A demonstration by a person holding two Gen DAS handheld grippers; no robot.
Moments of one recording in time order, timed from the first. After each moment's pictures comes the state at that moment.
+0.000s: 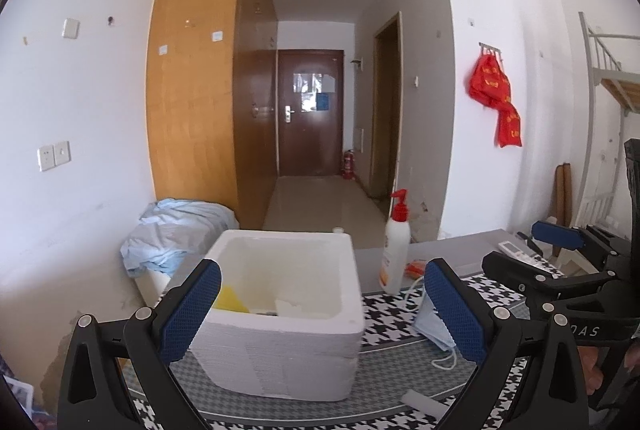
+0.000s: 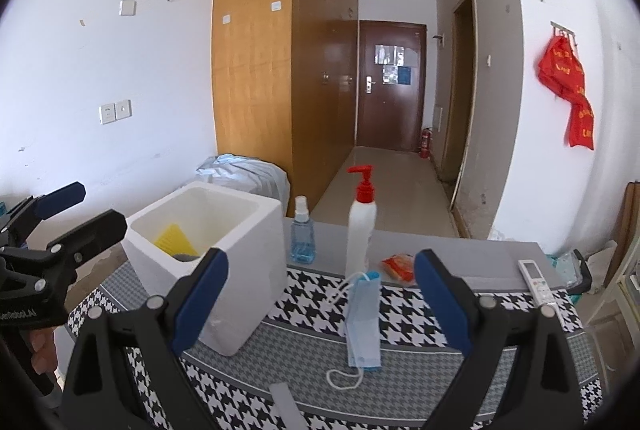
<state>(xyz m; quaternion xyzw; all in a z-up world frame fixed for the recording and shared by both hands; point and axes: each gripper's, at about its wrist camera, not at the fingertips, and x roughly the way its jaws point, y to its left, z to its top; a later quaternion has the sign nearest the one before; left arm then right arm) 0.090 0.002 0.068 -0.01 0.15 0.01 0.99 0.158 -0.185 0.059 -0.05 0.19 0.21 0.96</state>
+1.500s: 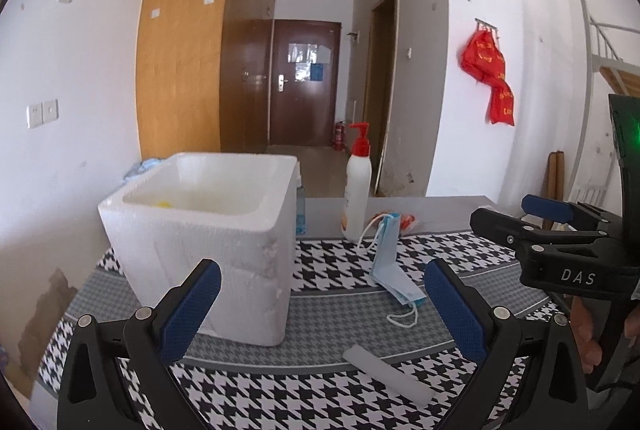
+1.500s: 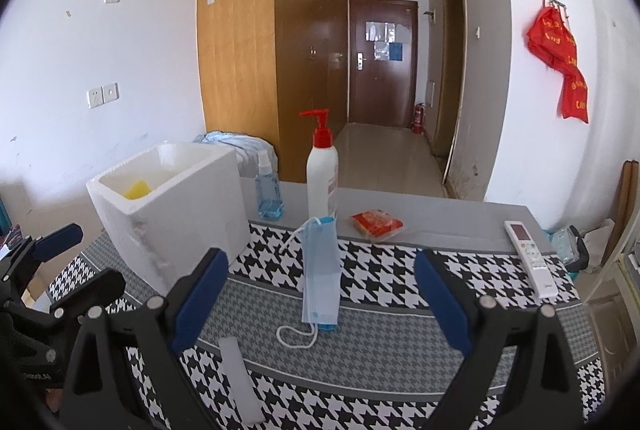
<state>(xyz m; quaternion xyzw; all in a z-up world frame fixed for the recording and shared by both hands) 0.081 -0.053 -0.001 -0.04 0.20 0.01 0.98 0.173 -0.238 0.012 -0.05 0.24 0.20 0.95</state>
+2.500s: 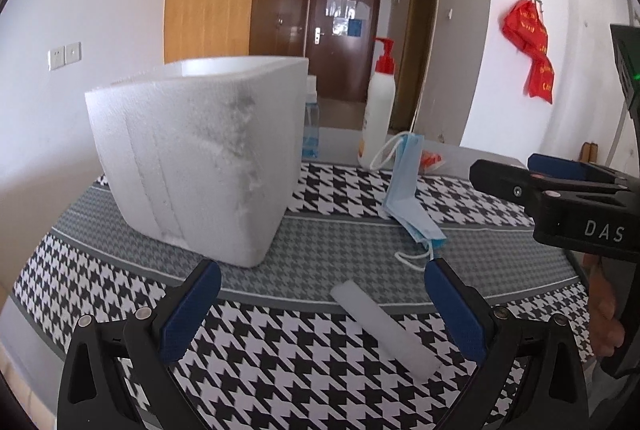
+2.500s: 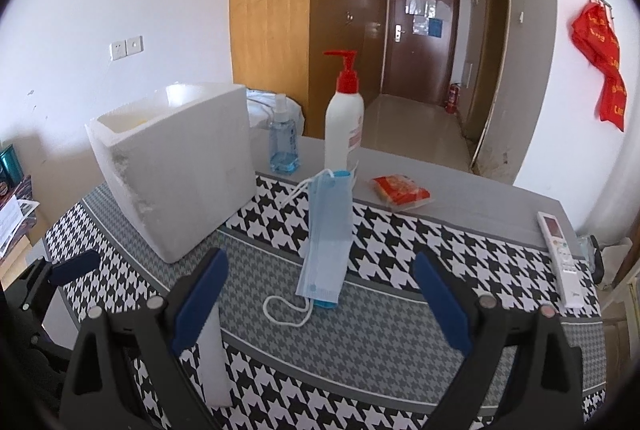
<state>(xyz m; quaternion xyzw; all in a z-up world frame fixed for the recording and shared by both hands) 0.095 -0.078 -0.058 -0.07 0.29 0.07 0.95 0.204 -0.232 -0.028 -0.10 0.29 0.27 0.91</state>
